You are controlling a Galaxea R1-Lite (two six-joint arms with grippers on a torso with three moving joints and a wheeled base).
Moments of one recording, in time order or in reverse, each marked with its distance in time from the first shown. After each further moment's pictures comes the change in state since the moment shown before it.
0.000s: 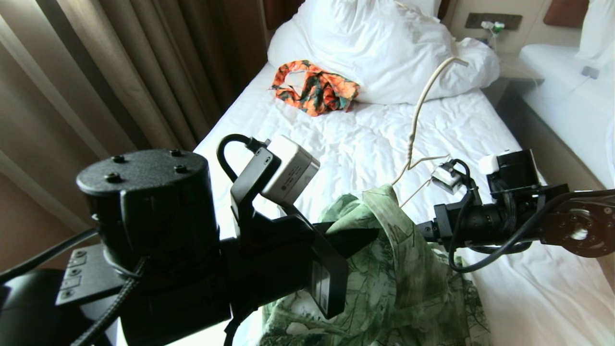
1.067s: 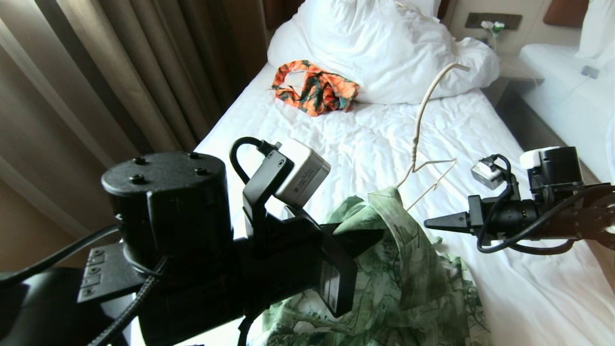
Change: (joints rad) left arm -0.004 0.029 -0.017 0.001 0.009 0.000; right arm -0.168 -0.046 0.043 0.010 -0.049 0.002
